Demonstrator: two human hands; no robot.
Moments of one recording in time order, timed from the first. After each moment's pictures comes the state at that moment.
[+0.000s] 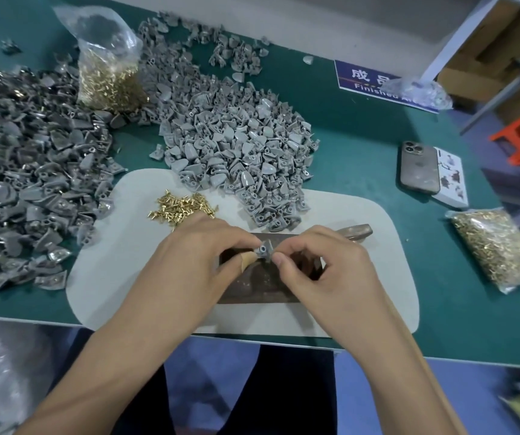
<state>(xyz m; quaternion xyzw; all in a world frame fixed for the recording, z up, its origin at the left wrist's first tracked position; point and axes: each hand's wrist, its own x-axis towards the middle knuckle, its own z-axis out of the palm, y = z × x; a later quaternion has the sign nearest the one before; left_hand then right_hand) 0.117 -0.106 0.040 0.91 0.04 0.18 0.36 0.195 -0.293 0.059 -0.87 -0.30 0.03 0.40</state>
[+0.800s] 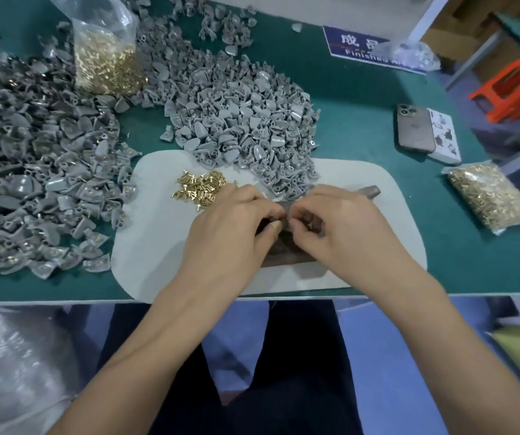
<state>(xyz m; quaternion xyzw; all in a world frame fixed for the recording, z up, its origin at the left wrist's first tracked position) 0.117 -0.104 0.041 0.93 0.03 0.17 0.33 0.182 -0.263 0.090 -0.91 -0.38 0.01 0.18</state>
